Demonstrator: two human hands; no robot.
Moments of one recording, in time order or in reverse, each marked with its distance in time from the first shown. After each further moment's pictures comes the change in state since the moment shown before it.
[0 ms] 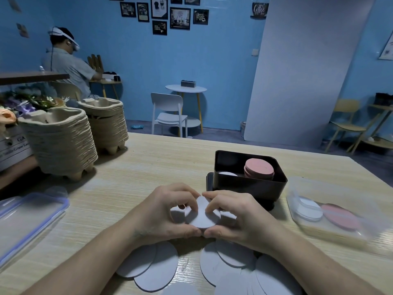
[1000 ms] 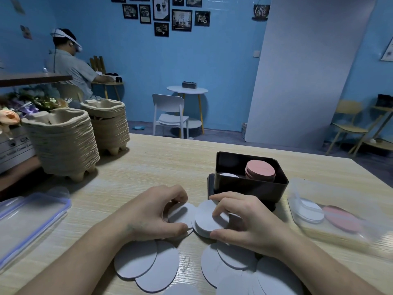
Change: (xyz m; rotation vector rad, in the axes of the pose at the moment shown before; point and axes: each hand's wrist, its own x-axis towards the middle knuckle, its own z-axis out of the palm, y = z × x) left_hand -0.008 -0.009 -0.018 0.212 -0.176 -0.291; right_hand -0.008 -0.006 -0.011 -0.084 -0.070 0.134
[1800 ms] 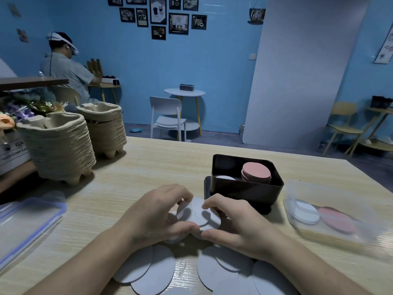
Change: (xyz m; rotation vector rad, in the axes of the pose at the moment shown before) left_hand 0.005 0.015 0.011 0.023 0.244 0.244; right_hand 0.002 -0.007 0.005 0.042 -0.018 0.020
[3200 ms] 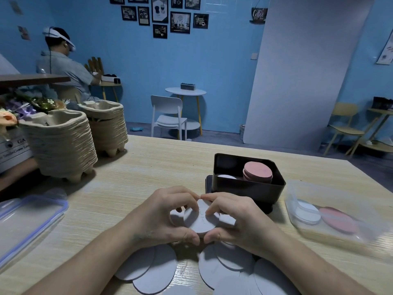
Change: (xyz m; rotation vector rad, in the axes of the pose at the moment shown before) left_hand 0.001 -0.001 0.003 -0.258 -0.030 0.037; right_hand 0.009 0.006 0.006 0.060 0.149 -0.219
